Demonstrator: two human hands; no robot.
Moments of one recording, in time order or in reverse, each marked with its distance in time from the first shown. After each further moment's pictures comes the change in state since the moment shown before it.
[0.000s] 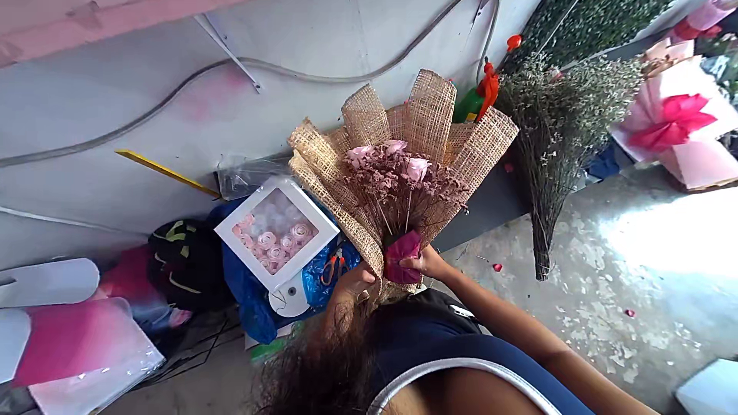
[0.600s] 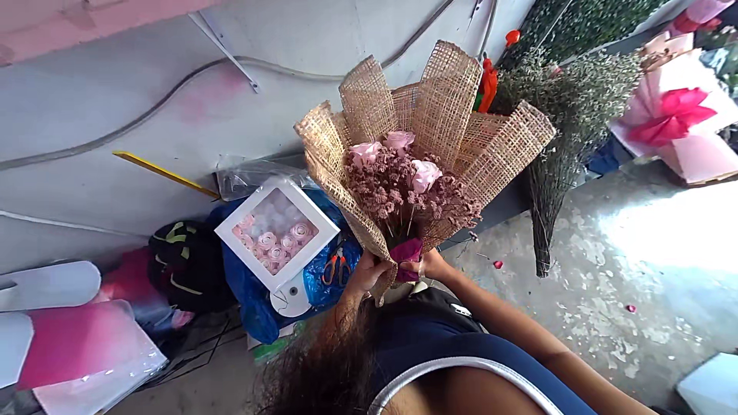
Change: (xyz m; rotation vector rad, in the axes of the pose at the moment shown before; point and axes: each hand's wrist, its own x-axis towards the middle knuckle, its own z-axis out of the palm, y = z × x) left_hand 0.021 -0.014 0.013 0.358 0.154 0.282; right_hand -0.007 0.010 0.003 -0.156 0.078 -0.077
